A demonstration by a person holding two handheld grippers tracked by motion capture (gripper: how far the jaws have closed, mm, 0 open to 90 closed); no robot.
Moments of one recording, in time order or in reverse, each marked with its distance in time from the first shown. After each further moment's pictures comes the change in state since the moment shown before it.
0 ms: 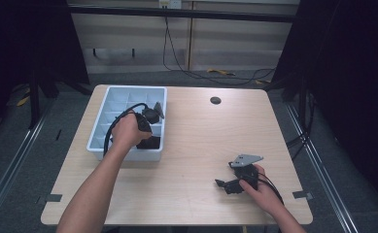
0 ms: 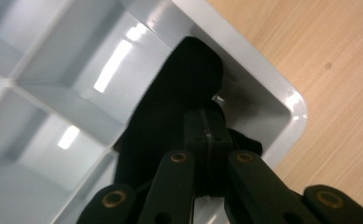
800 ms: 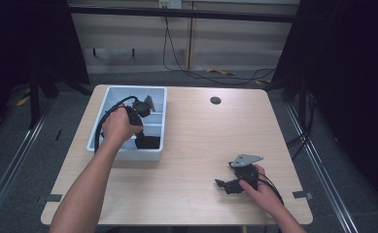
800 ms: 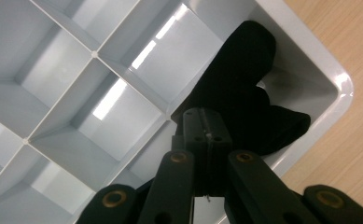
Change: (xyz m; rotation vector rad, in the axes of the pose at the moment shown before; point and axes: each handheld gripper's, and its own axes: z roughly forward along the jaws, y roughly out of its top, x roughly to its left) left arm 0.016 -0.012 -0.016 -0.011 0.084 -0.042; right arm 0.000 0.000 0.000 0.000 -0.001 0.000
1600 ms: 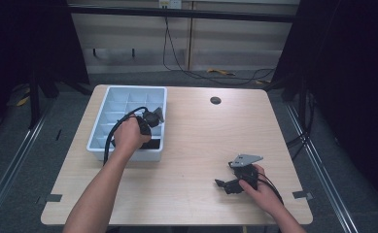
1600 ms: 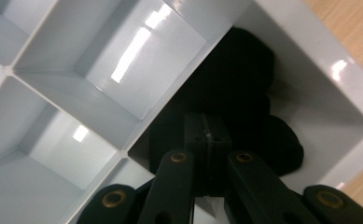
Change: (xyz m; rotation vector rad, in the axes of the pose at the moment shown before) left arm -0.016 0.010 0.042 0.059 -0.009 0.028; right arm 0.000 0.000 0.001 -0.002 0.001 -0.004
